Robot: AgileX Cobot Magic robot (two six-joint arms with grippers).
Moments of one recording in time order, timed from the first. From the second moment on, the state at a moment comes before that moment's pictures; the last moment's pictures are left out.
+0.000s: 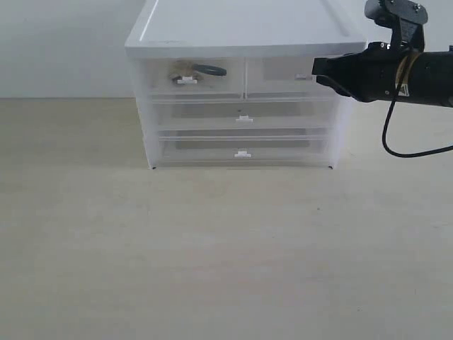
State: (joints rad) left arm -0.05 0.30 -0.34 -0.72 0.16 0.18; right arm 0.12 1.78 -1.03 -1.00 -0.48 1.18
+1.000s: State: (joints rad) left arm -0.11 1.88 -1.03 -1.72 0.85 1.53; right arm 0.12 1.79 -1.03 -1.00 -0.49 1.16
